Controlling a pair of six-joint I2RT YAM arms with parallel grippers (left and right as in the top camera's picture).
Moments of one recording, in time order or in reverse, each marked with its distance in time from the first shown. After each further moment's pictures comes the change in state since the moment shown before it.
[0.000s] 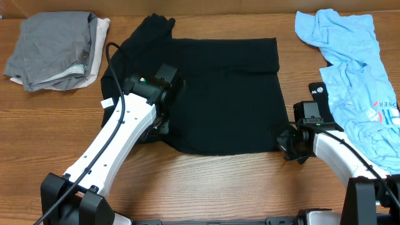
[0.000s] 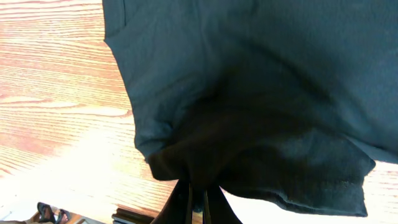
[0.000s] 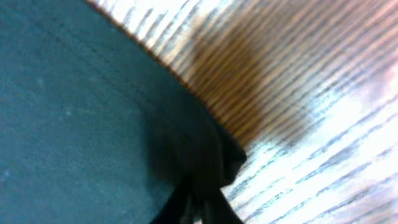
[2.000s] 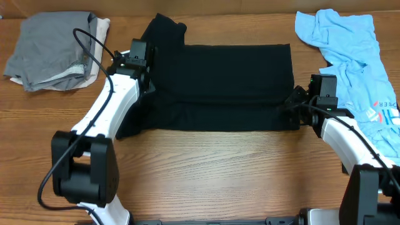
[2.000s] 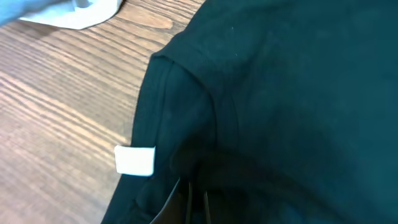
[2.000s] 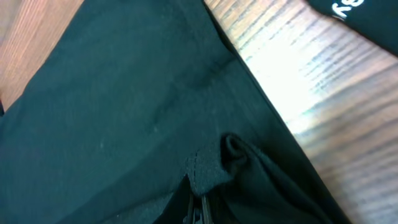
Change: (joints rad) left arm 0.251 0.235 -0.017 0.648 -0.083 -0.097; right arm -0.087 0.078 0.159 0.424 -0.066 -0.163
